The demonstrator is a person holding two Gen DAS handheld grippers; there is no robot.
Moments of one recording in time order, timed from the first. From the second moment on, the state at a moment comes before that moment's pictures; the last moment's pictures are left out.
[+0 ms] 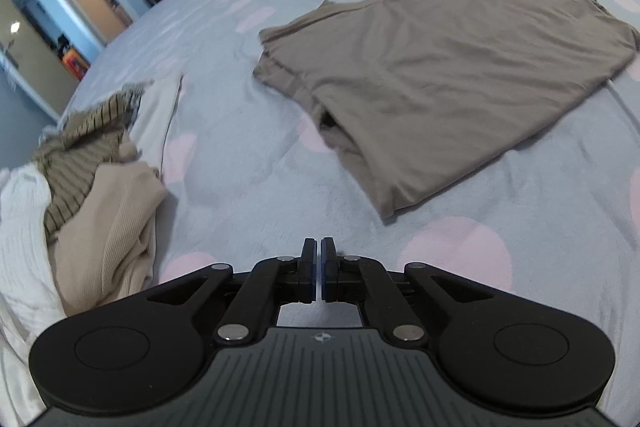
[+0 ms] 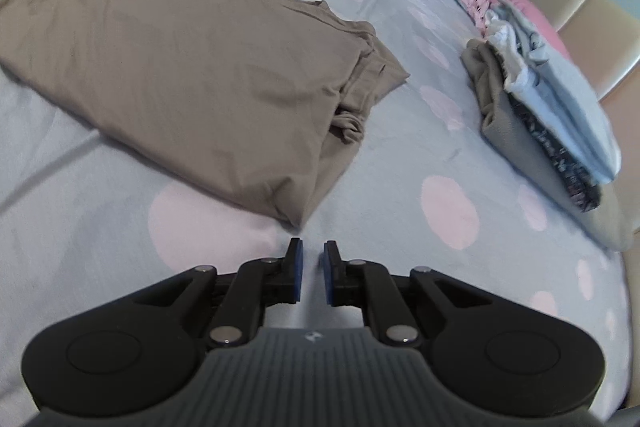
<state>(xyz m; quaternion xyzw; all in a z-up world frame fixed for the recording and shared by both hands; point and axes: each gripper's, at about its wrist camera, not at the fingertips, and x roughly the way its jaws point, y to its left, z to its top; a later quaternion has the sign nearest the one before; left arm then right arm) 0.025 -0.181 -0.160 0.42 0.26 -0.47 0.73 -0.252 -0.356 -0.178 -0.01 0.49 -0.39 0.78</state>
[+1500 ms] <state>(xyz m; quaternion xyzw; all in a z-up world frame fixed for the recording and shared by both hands) -0.053 -0.205 -0.199 0.59 0.02 -0.47 0.65 -0.214 -0.291 -0.224 -0.37 0.49 -0.28 0.74</state>
